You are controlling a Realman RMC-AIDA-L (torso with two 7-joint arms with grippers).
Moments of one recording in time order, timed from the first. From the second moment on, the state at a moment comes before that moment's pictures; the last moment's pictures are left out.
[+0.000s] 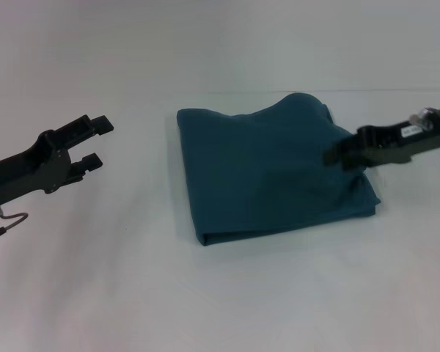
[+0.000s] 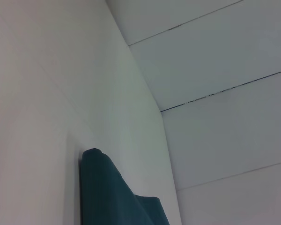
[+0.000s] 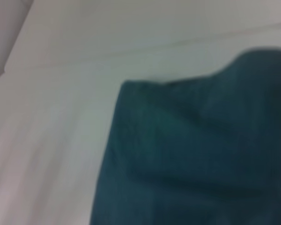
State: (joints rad) left arm -0.47 -2.10 0.50 0.69 1.89 1.40 -2.40; right arm 0.81 1.96 -0.83 -0.75 -2.37 -1.40 2.63
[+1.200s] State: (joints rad) left arm -0.47 -2.10 0.50 0.69 1.89 1.39 -2.39; right arm 0.72 1.98 -0.83 -0.79 -2.58 -1.30 2.72
